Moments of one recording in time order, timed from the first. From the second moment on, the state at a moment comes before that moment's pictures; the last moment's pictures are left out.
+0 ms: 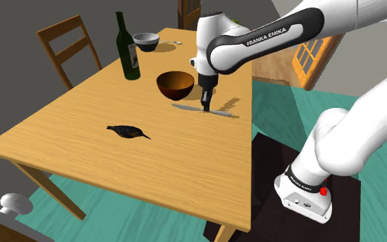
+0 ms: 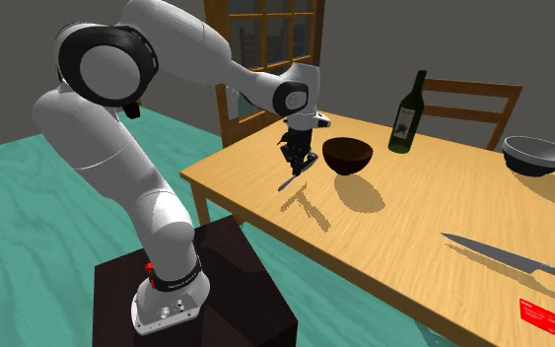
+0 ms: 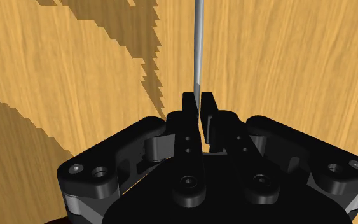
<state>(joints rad) 0.13 -0.26 0.01 -2.36 -0.01 2.05 -0.26</state>
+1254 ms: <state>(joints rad) 0.13 -0.32 0.01 -2.16 -0.01 1.79 -0.26</state>
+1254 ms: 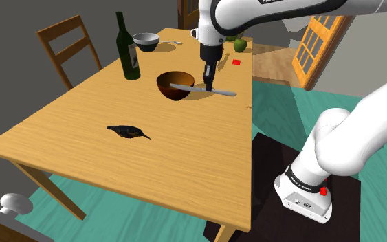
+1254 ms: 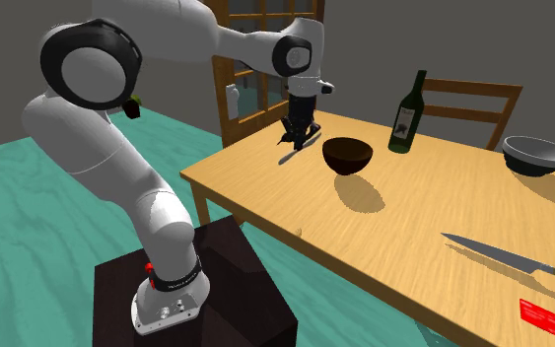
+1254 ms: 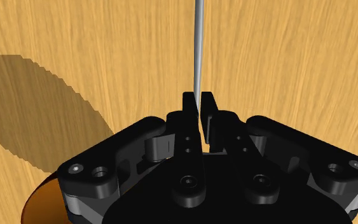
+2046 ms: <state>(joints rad) 0.13 -0.27 0.00 -1.97 -0.01 1.64 -0.27</state>
